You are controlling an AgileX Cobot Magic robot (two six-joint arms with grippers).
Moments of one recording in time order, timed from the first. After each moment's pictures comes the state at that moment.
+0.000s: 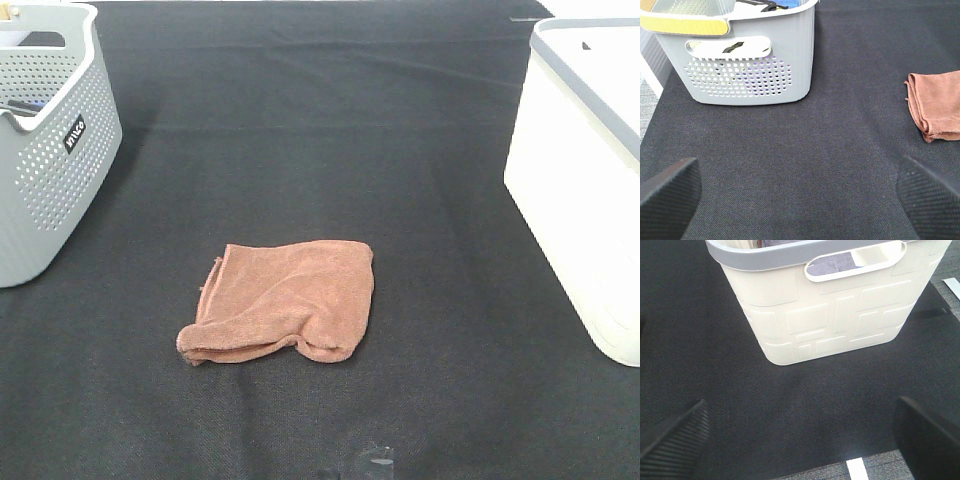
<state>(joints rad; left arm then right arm) 0.00 -0.01 -0.49 0.01 1.05 0.00 0.00 0.00 -0.46 -0.13 1.12 0.14</state>
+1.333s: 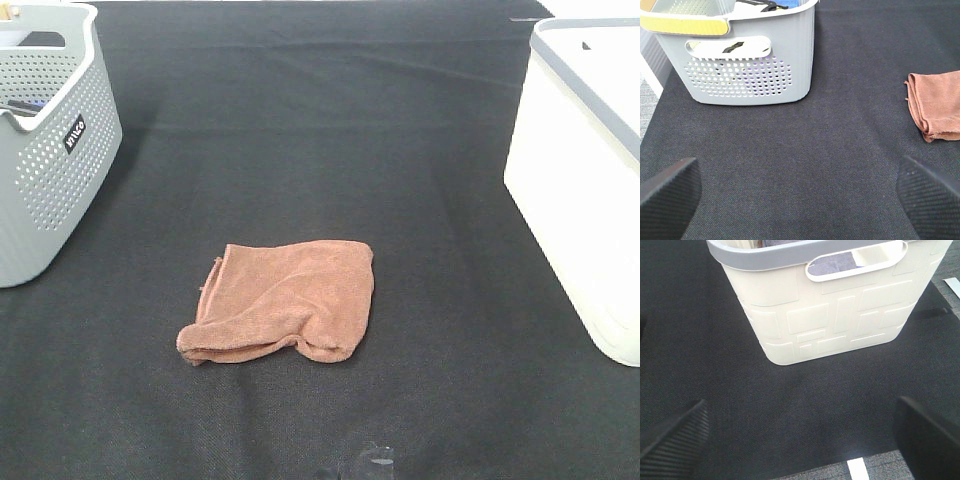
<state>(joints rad) 0.00 -0.01 -0.49 0.01 1.05 0.00 0.00 0.00 -0.46 -0.13 1.12 0.14</state>
